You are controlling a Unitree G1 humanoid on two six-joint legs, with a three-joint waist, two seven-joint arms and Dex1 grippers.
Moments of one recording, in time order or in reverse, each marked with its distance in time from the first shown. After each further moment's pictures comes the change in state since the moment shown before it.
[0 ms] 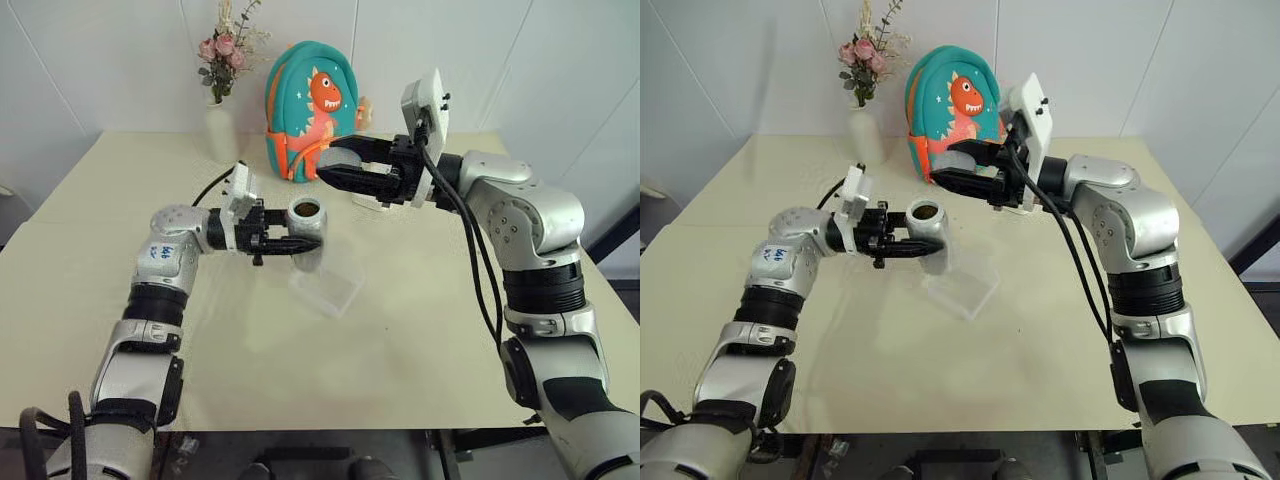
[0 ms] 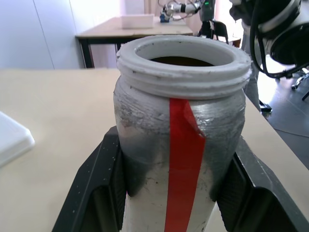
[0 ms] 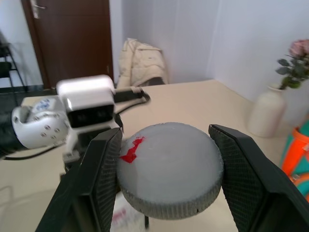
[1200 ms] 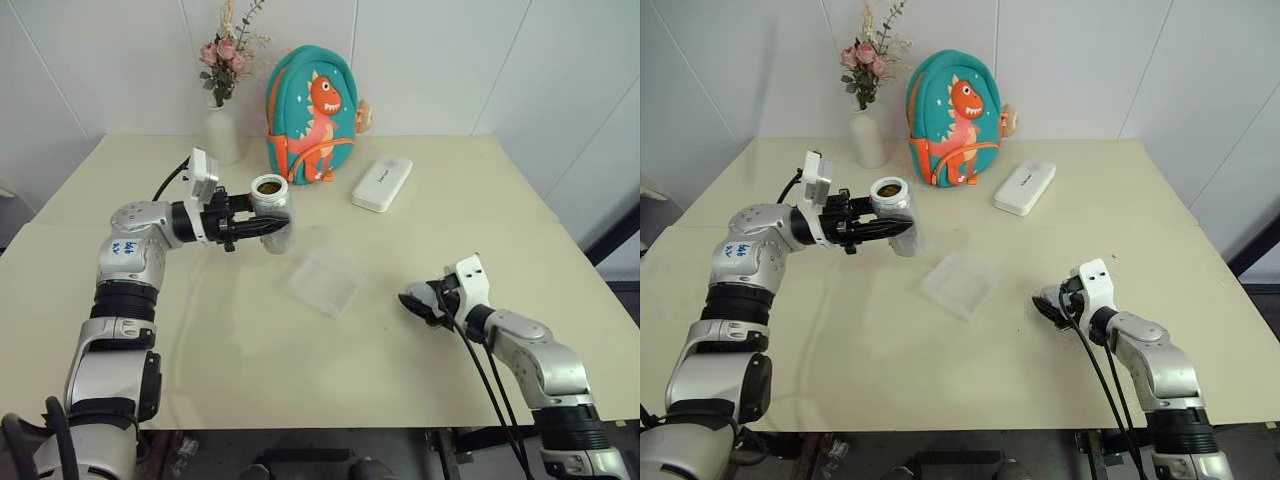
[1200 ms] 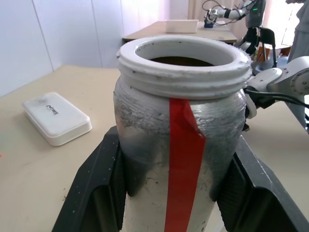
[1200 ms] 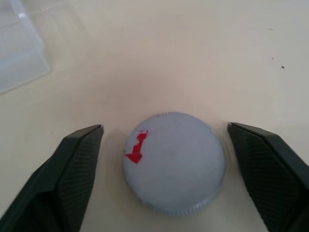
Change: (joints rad) left arm -0.006 0.105 0.071 0.108 -0.006 -0.013 0.061; right arm 0.745 -0.016 -0.094 -0.086 -0.190 -0.091 -0.368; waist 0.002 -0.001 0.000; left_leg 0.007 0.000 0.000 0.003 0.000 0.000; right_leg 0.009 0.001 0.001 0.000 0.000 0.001
